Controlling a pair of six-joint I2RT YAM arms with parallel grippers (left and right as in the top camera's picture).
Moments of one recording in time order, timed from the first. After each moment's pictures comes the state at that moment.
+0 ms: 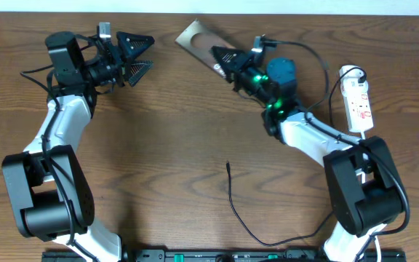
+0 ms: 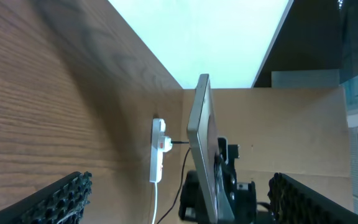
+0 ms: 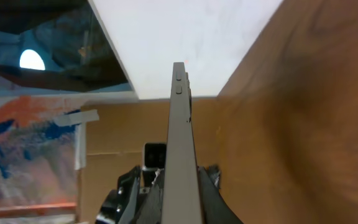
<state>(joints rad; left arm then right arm) 0.17 1.82 1.19 0.21 1.14 -1.08 0.42 1.89 1.07 0.80 -0.43 1.56</state>
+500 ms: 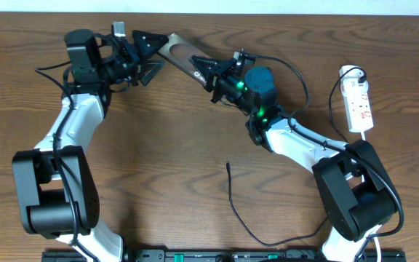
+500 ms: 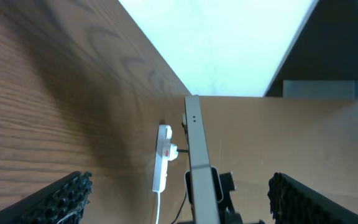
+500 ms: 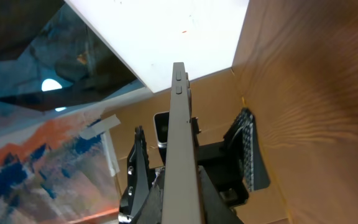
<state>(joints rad) 0.08 1.82 1.19 0.21 1.00 -1.12 0.53 1.89 1.07 0.80 -0.36 1.86</state>
